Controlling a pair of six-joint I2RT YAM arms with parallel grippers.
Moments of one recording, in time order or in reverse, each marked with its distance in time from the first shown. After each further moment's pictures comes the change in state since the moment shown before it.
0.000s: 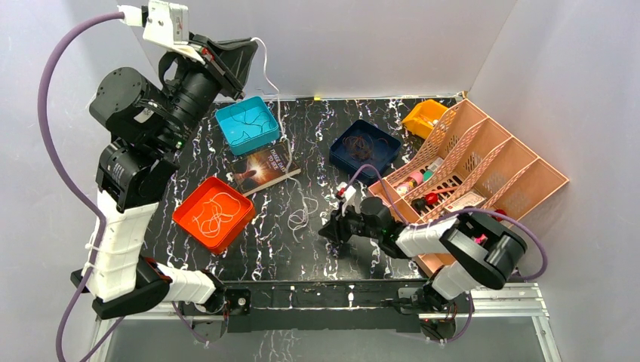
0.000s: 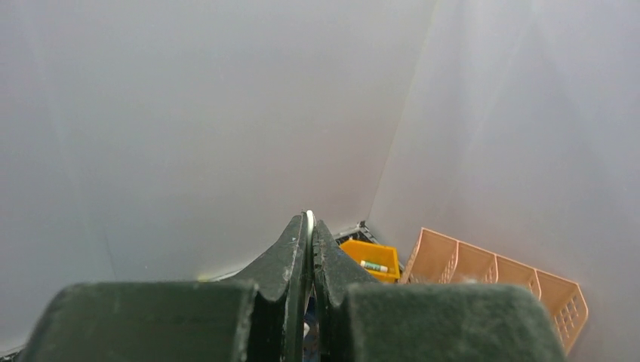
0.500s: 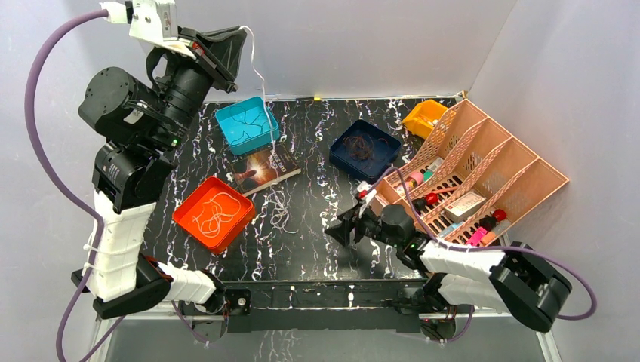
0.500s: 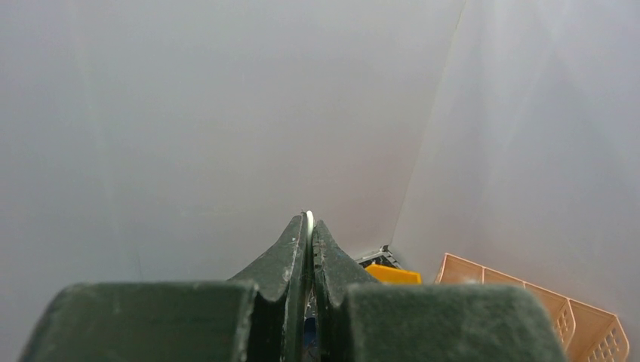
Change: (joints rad) left arm 0.000 0.019 0.053 0.045 -0.057 0.071; right arm 0.000 -0.344 -0.128 -0.122 0.089 0.002
